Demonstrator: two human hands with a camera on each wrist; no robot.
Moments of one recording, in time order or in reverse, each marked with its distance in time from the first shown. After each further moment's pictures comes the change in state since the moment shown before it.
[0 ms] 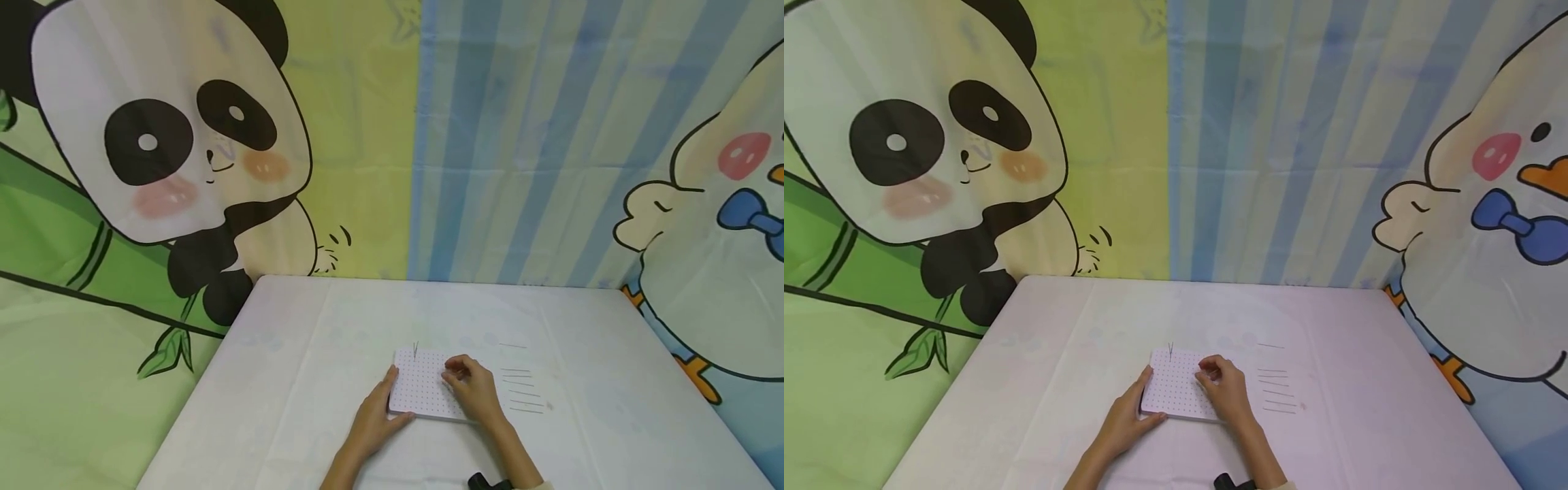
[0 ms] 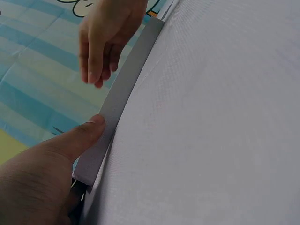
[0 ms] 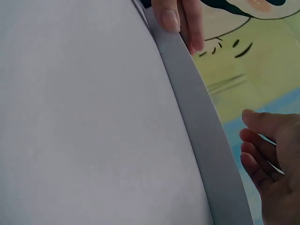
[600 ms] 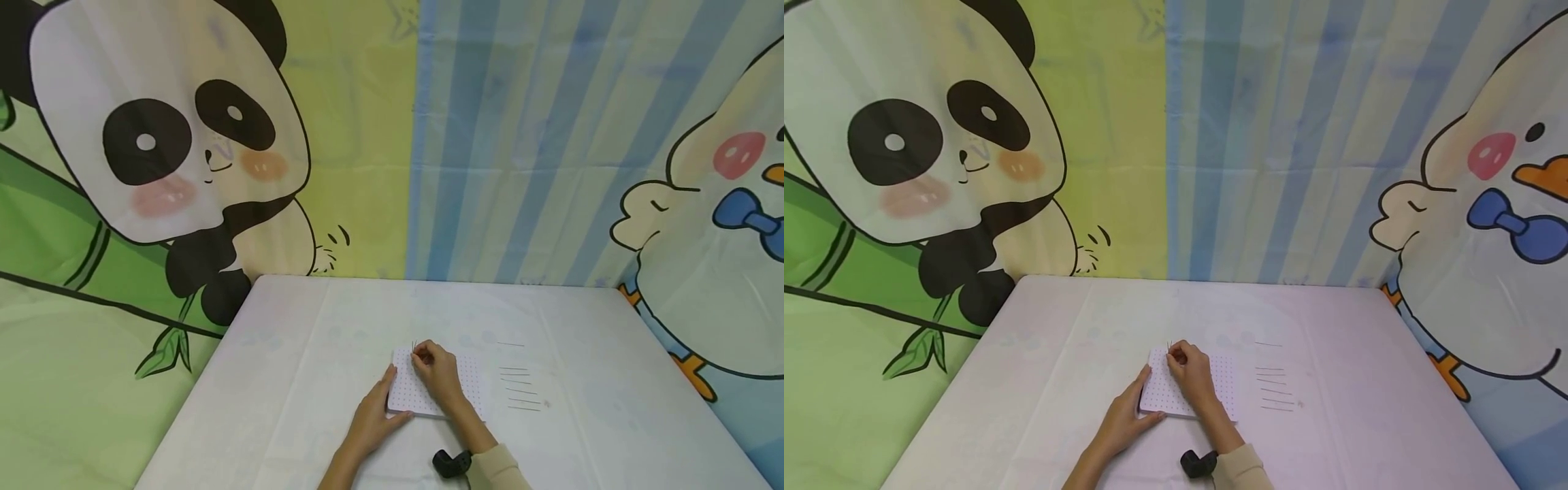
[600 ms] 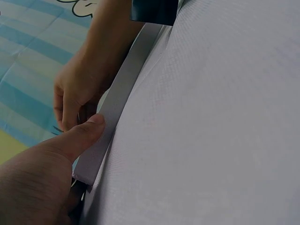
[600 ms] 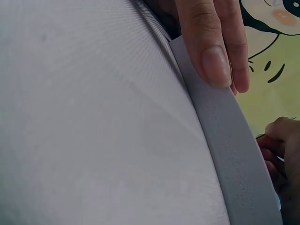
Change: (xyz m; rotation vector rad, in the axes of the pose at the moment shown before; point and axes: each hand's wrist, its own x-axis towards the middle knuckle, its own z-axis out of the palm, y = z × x) left_hand 0.000 -0.003 0.000 -0.016 -0.001 0.016; right_hand 0.029 -0.006 0.061 0.034 0.019 -0.160
